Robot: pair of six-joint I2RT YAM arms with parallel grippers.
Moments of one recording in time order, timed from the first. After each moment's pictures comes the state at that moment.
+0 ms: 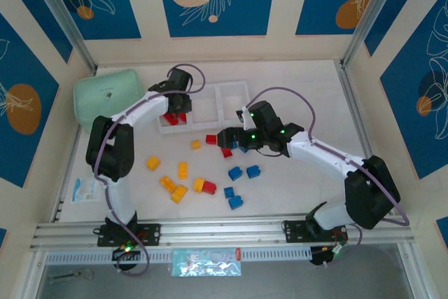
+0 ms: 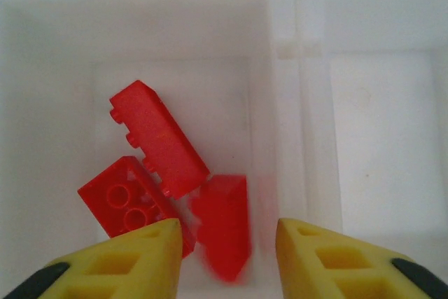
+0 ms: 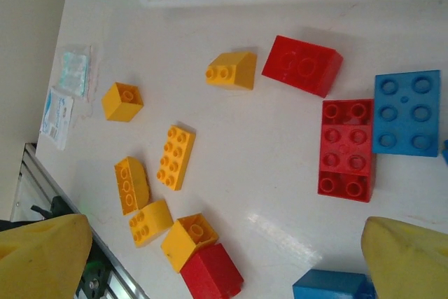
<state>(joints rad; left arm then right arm) -0.39 1.92 1.49 -0.62 -0.20 -0.41 0.62 1.39 0.93 -0.34 -0.39 0.58</state>
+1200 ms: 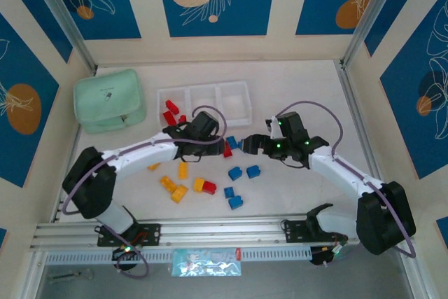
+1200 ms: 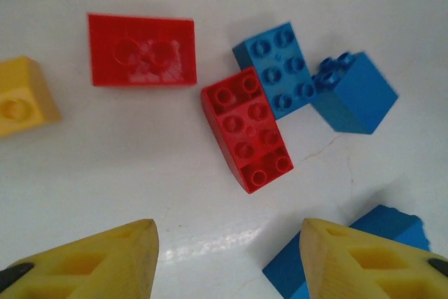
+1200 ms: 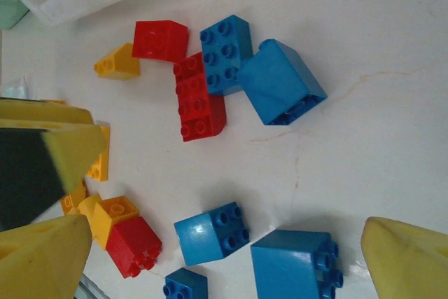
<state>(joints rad) -0.84 1.63 1.08 -0.49 -0.04 -0.79 0.39 1.18 0.67 -0.39 -0.43 0.55</state>
